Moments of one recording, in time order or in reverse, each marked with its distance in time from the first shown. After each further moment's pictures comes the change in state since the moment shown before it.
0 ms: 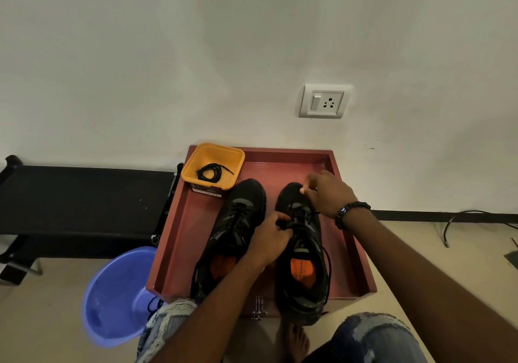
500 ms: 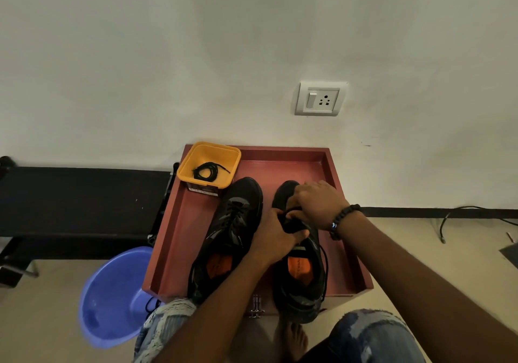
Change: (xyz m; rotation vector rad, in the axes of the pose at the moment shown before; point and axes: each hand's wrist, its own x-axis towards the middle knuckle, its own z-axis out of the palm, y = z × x) left_hand 0.003 0.003 0.012 0.091 -0.006 0.023; right_hand -0.021 -0.018 -0.002 -0.451 -0.146 -0.402
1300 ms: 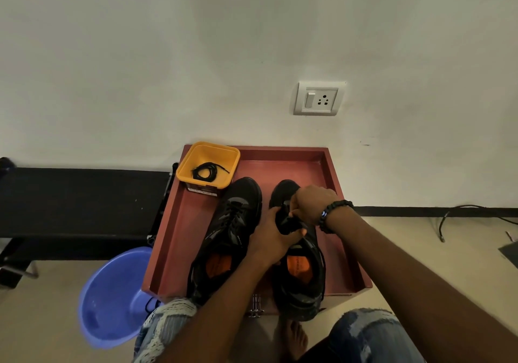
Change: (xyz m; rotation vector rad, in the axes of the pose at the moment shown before) left_hand -0.004 -0.006 -0.001 0.027 0.031 0.017; right_hand 0.013 -0.003 0.005 0.159 -0.214 0.304
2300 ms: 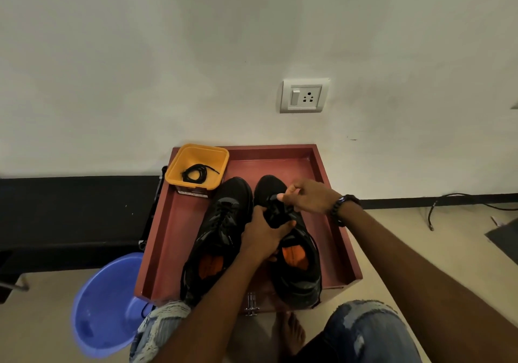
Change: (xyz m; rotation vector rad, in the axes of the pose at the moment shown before) left_hand 0.007 0.000 0.006 -0.082 0.025 -0.109; right_hand -0.008 0.030 0.000 0.682 0.002 -0.056
